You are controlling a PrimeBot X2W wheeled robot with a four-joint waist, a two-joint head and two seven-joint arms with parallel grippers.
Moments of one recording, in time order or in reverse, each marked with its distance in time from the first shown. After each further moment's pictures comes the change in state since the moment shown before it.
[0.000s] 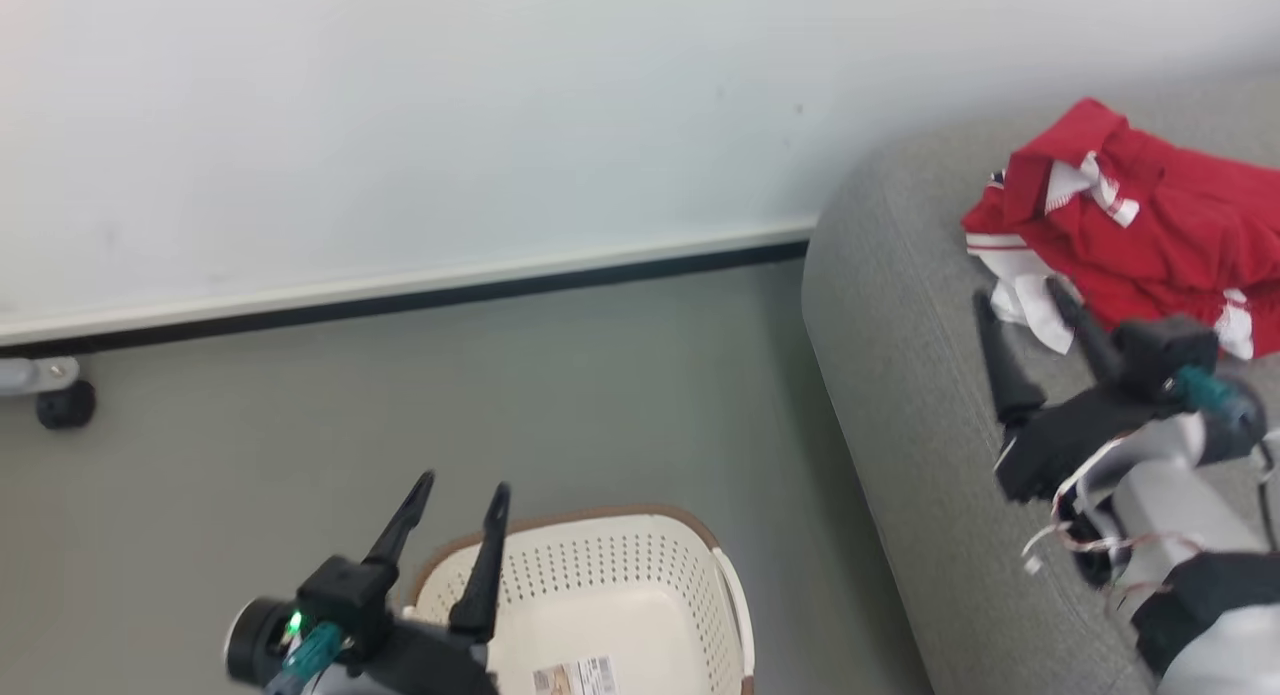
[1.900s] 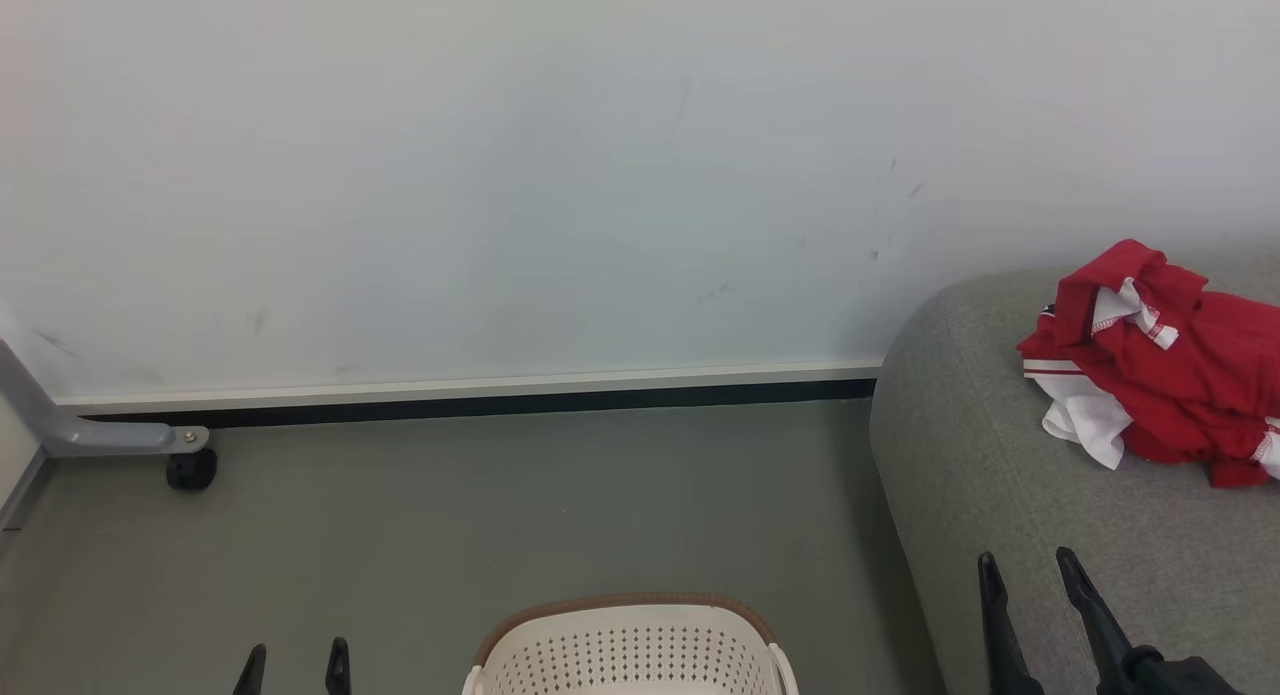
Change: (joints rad) left arm 0.386 0.036 0.273 -0.159 0.040 0.049 -0.018; right arm 0.765 0.091 -0.169 -0.718 -0.141 -0.213 0.000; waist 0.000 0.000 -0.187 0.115
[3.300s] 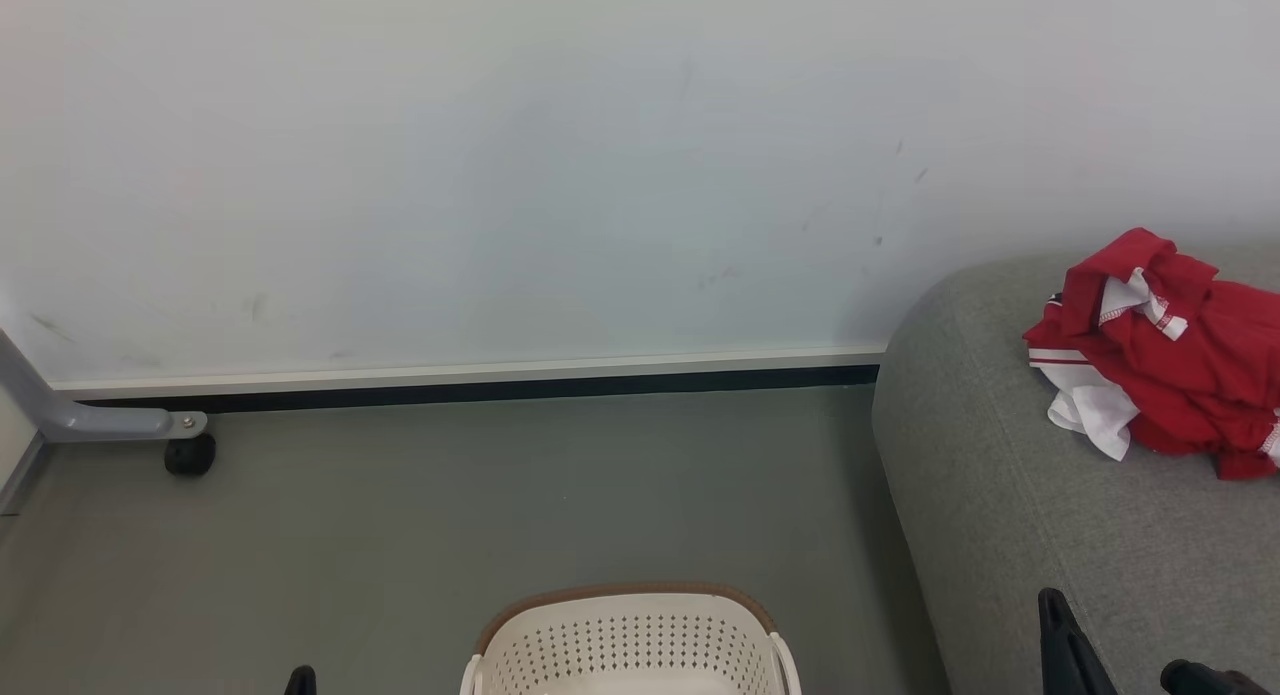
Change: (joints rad) left arm -0.017 -0.063 0.043 0.084 -0.179 -0.046 0.074; right arm 0.012 0.059 -0.084 0.077 0.211 0.044 0.078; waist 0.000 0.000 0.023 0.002
